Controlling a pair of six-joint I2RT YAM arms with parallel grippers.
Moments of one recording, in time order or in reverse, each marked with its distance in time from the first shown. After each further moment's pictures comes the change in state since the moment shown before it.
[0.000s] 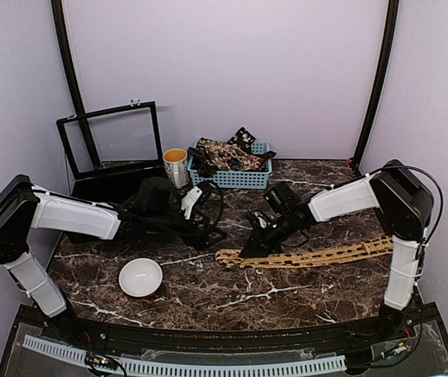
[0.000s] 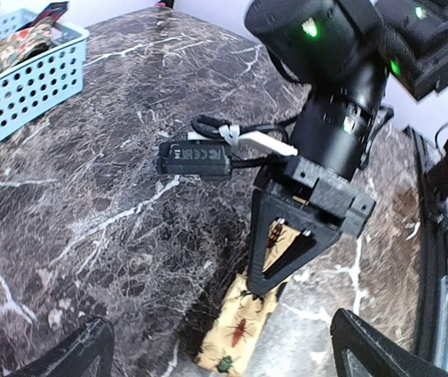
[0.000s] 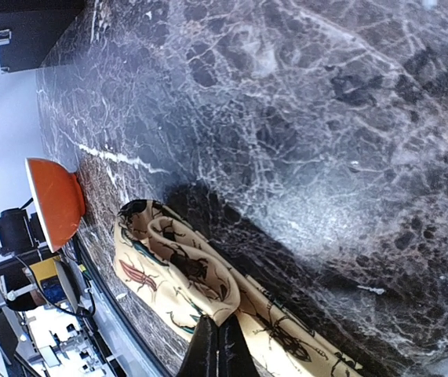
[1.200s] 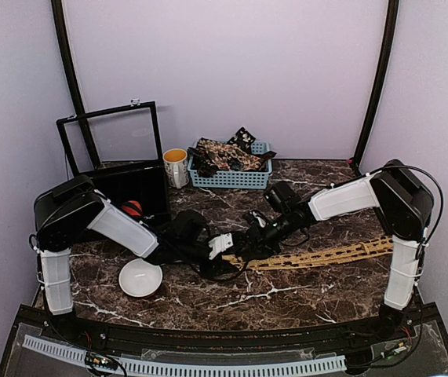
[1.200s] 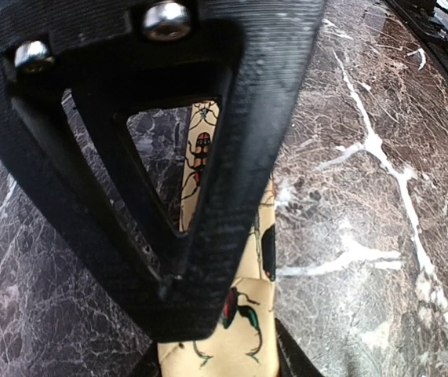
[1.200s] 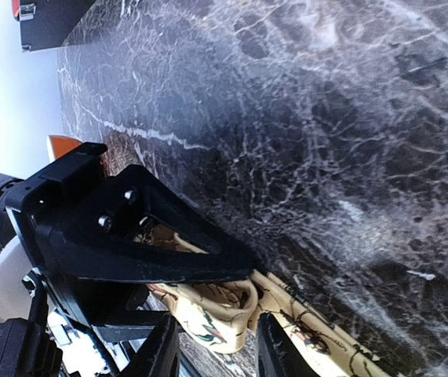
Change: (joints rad) left arm -0.109 0.373 0.062 0.135 0.058 0.505; right arm -0.003 0.000 0.011 -0.013 -0.093 -0.016
